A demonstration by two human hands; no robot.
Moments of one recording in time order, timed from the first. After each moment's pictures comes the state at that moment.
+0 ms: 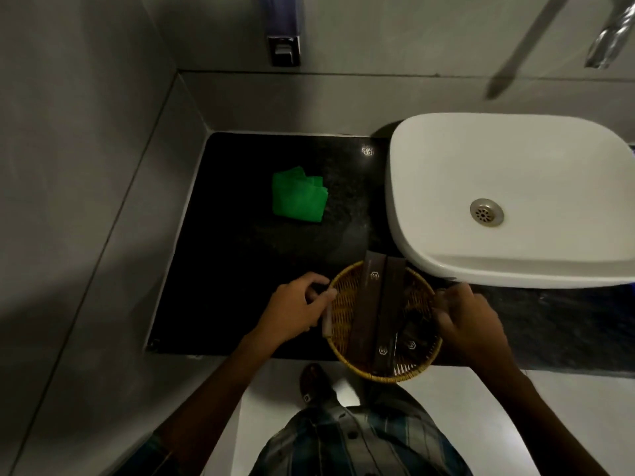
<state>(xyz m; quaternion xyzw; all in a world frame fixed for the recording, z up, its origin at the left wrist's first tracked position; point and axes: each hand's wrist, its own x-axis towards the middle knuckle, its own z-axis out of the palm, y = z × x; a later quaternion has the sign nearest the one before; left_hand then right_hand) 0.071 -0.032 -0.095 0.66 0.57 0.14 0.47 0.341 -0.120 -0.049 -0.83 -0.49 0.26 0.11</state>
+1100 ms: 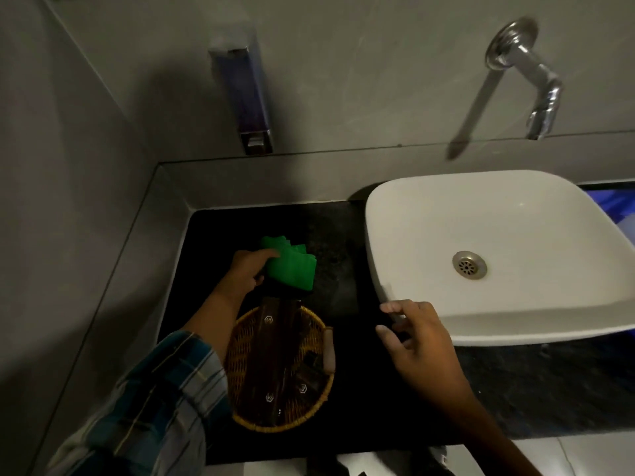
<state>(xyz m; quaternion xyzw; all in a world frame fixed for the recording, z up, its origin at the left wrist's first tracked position) 0.076 0.191 -0.082 0.33 0.69 0.26 0.59 0.291 -0.054 -0.017 -0.73 -0.50 0.28 0.37</state>
